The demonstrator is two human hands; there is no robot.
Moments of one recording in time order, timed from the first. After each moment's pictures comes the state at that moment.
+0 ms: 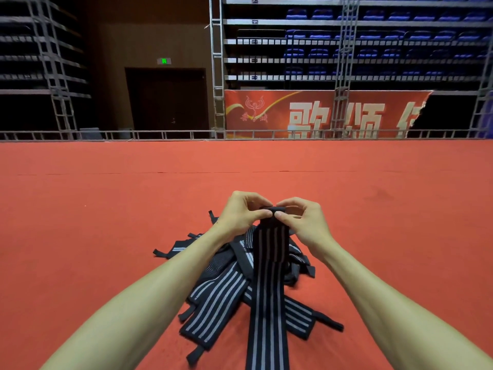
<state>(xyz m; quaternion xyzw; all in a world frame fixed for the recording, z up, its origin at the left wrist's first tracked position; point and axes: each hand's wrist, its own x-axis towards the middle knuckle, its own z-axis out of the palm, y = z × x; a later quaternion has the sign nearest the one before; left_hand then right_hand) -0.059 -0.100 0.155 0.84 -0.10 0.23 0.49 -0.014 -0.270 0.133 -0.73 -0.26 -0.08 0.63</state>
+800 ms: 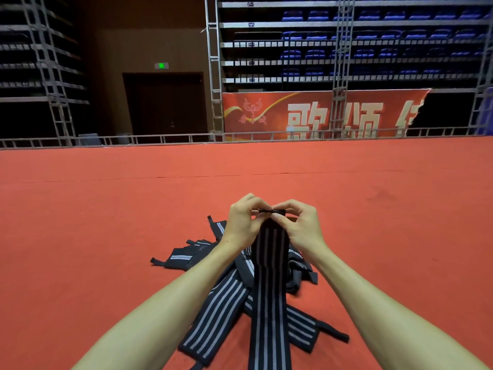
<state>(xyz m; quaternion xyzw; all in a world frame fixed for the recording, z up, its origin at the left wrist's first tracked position) -0.030 -0.105 0.132 0.81 -0.16 0.42 0.38 0.007 -0.253 0.124 -0.71 -0.30 -0.16 0.62</state>
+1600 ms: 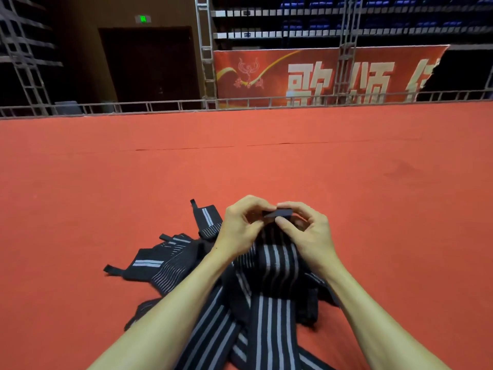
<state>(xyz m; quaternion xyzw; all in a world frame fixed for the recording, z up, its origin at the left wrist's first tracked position) 0.104 -0.067 0.046 0.78 -0.16 0.33 0.50 0.134 -0.226 0.034 -0.64 -0.30 -0.11 0.70</state>
